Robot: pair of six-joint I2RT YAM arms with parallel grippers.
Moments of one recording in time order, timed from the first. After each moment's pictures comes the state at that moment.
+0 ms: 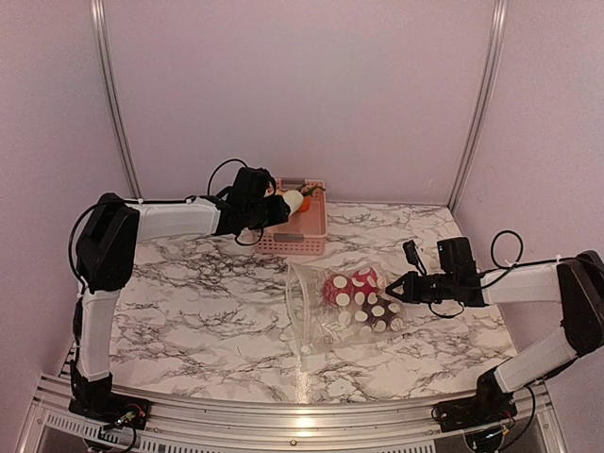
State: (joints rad) left arm -0.65 2.14 1.66 -0.03 -0.13 -0.60; right arm 0.28 1.39 0.54 0.11 -0.52 0.35
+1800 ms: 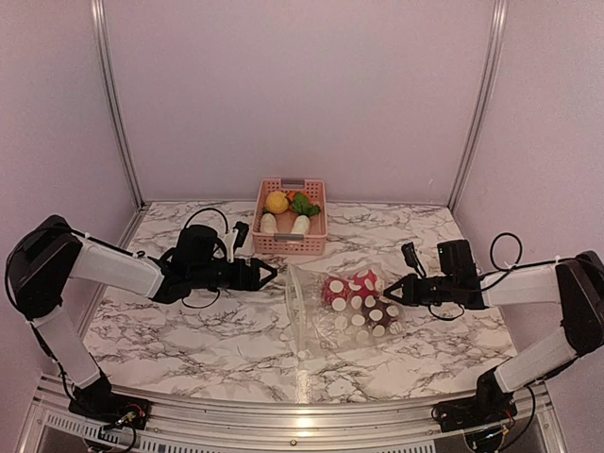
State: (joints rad) left arm -0.68 1.69 0.78 0.44 0.27 -0.49; right arm 0.28 1.39 0.51 0.14 -0.58 0.35
